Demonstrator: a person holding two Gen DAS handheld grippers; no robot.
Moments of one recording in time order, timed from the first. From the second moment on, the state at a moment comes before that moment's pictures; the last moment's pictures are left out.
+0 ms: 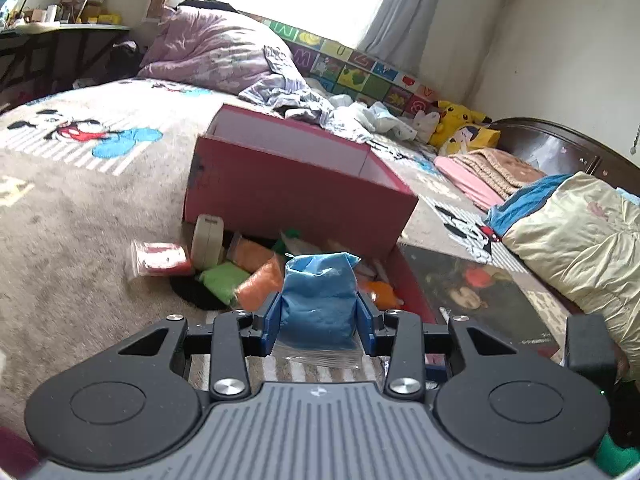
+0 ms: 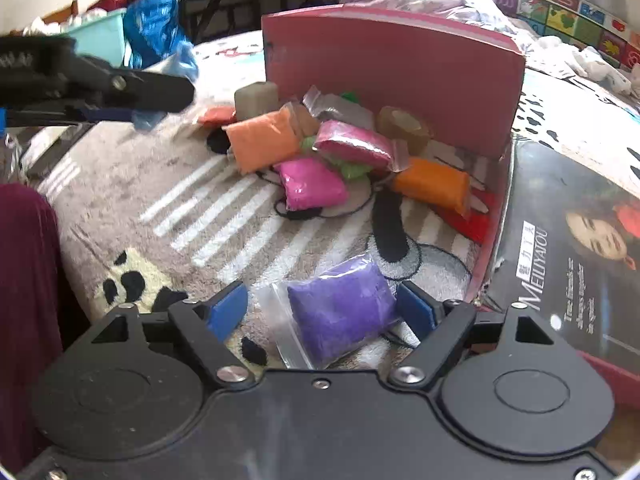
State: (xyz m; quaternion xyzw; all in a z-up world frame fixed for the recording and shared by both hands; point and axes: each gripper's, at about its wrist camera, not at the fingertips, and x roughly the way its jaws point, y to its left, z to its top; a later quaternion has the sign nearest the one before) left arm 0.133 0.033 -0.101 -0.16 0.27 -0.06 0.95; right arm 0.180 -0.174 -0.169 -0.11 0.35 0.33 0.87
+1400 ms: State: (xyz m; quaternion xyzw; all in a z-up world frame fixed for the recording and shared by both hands) left arm 0.331 0.057 -0.040 -0.08 0.28 -0.02 0.96; right arm 0.217 -0.211 -0.169 0.06 0.31 0.36 0.88
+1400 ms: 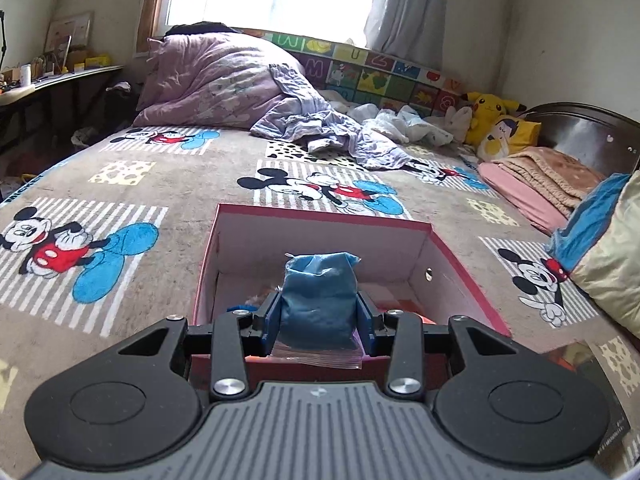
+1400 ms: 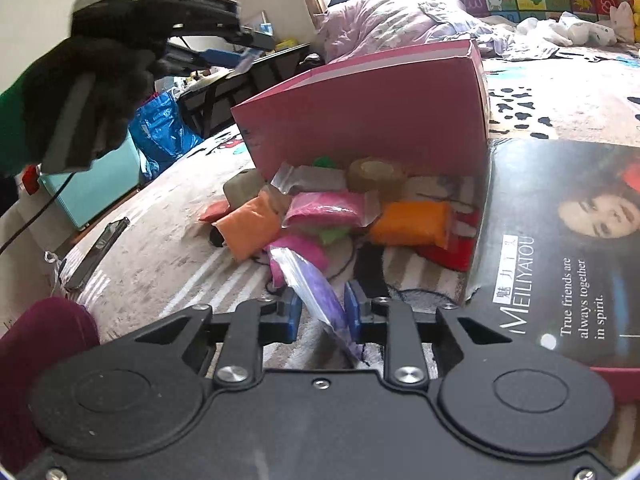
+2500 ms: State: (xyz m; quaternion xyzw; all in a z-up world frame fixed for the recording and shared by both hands) left arm 0.459 0.067 -0.084 0.02 0.39 0.04 0.92; right arm 0.226 -0.203 -0.177 0.07 0.32 0.38 0.87
